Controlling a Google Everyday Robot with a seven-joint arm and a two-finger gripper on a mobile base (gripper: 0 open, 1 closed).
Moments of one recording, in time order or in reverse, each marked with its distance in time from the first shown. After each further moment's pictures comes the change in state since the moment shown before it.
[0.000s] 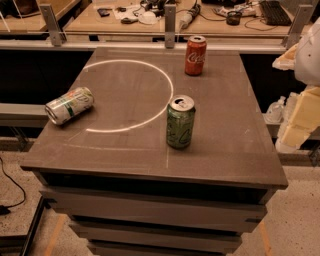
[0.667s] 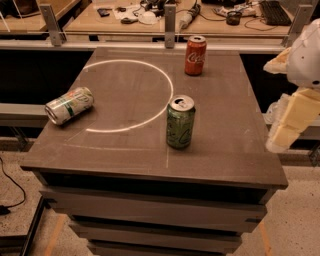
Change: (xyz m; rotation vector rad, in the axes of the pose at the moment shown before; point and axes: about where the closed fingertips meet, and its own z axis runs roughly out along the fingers) arm -0.010 0.000 0.012 -0.035 -0.069 -0.002
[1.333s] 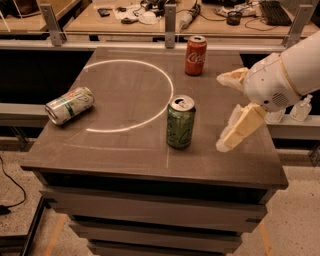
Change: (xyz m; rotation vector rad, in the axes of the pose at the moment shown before) arm -0.068 -0.009 0.072 -0.079 -0.453 -0.052
